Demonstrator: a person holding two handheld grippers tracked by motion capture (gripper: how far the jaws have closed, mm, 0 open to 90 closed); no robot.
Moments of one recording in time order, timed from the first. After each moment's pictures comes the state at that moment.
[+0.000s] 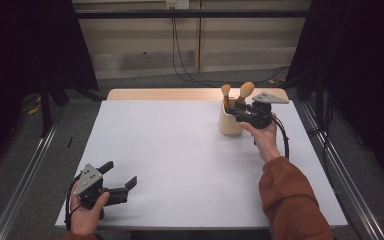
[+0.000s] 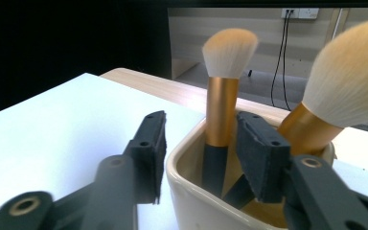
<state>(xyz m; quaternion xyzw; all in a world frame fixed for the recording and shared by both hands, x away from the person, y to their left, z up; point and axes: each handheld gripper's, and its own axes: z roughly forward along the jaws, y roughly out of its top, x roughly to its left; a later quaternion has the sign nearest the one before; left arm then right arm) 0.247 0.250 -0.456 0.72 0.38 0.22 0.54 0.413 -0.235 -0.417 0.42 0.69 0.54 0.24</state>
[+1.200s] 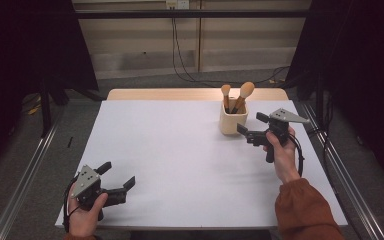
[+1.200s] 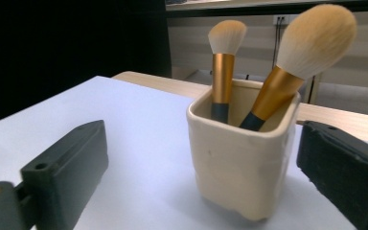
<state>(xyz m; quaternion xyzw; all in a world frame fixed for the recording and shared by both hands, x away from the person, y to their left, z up) 0.242 0.254 -0.454 0.71 0.38 0.23 0.54 0.348 -0.258 -0.418 0.43 0.67 0.56 0.25</state>
